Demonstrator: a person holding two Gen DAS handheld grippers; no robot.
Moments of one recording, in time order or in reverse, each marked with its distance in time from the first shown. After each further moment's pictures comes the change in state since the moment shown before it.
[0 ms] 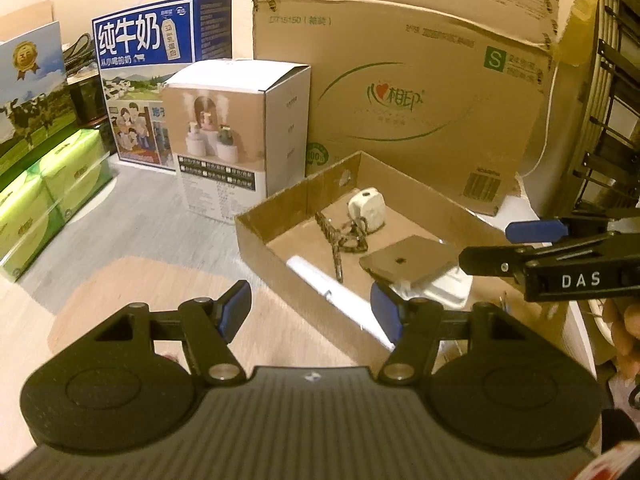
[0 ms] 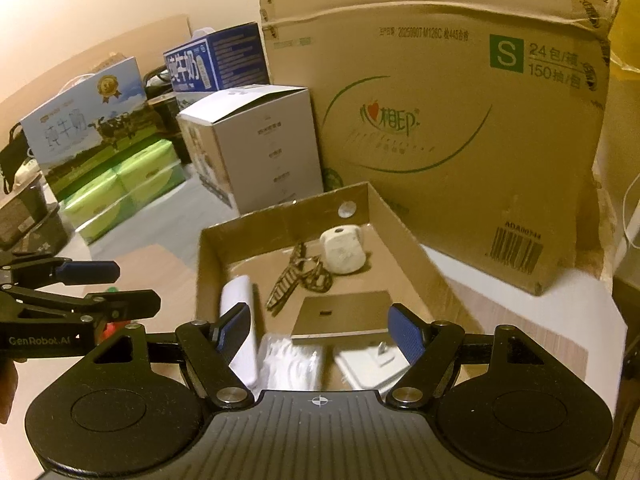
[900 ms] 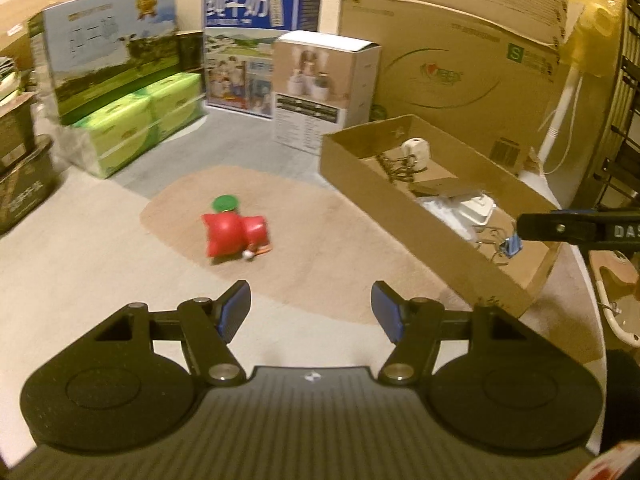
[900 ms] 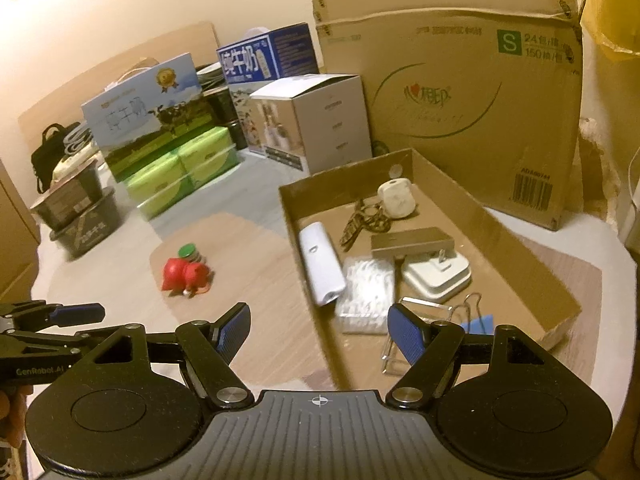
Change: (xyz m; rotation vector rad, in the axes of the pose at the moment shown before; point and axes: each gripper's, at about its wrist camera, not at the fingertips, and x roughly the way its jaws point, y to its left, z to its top) left arm -0.107 0.032 -0.105 -0.127 0.004 0.119; right arm -0.069 0.058 -0.066 0.030 -0.011 0.079
